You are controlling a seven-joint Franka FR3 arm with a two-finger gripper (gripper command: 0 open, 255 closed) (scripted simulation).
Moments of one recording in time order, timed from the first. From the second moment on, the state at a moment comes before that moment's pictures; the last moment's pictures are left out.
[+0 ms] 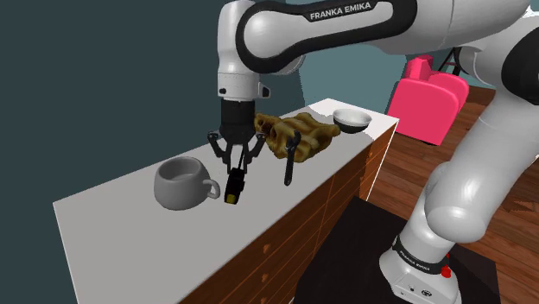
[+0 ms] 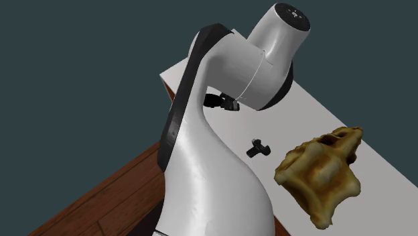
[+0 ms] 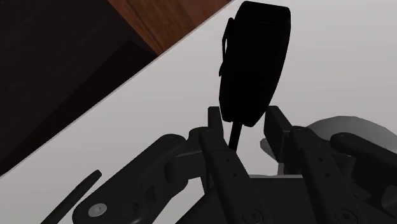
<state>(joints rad) 0.02 -0.08 0.44 -1.91 0.29 1.79 1.10</state>
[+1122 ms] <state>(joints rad) 0.10 0.40 0.44 -1.26 0.09 1.60 1.22</state>
